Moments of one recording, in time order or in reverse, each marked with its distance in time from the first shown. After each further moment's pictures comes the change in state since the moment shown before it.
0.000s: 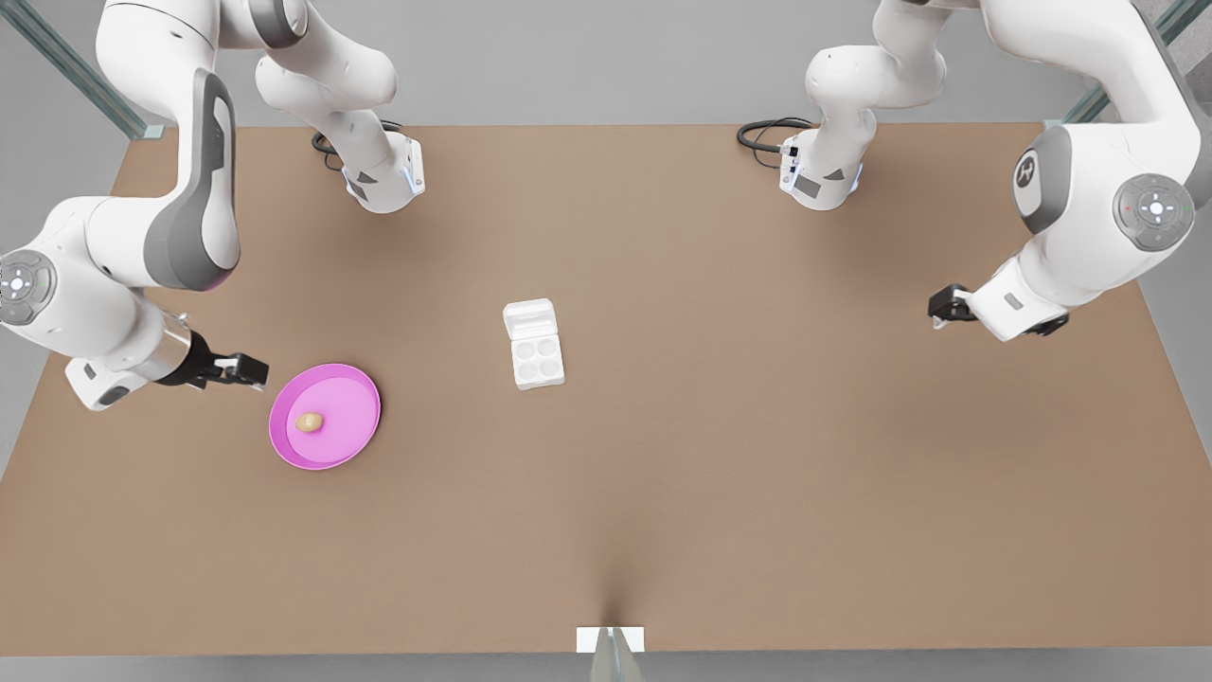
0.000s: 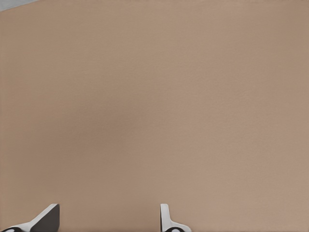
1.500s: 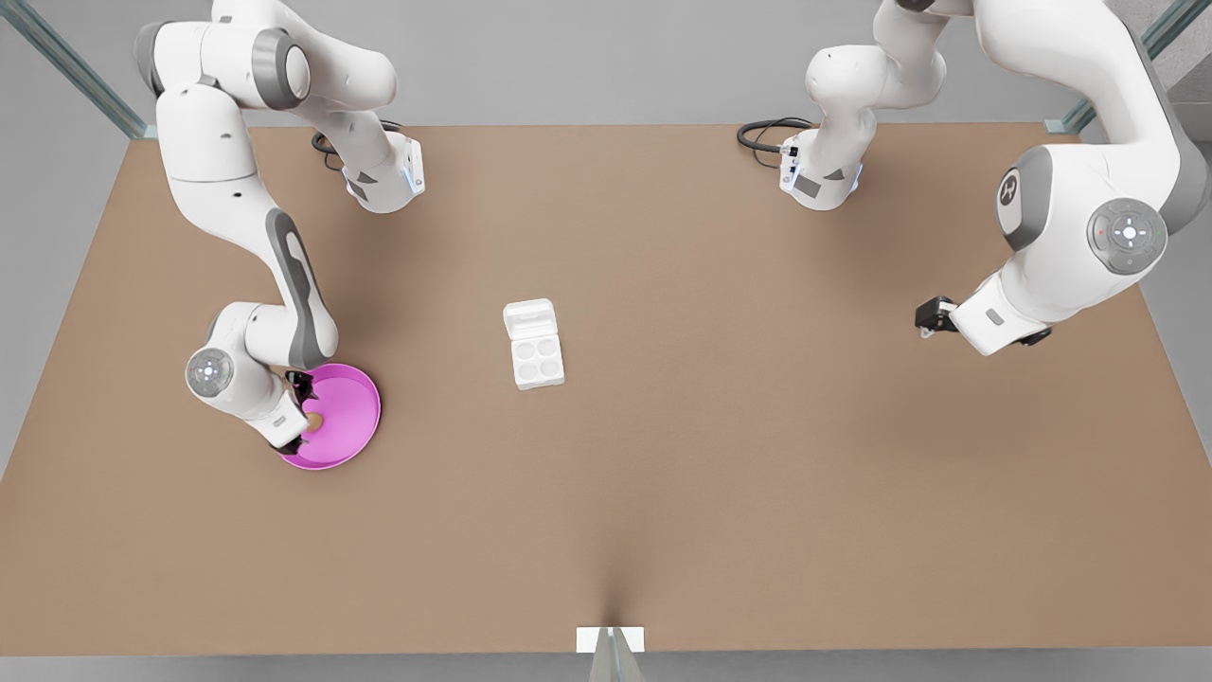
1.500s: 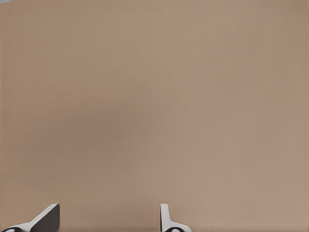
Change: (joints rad) left arm -0.012 0.030 -0.002 -0.001 0.007 0.011 -0.020; right arm -0.046 0.248 -0.005 -0.513 -0.023 0.756 -1.635
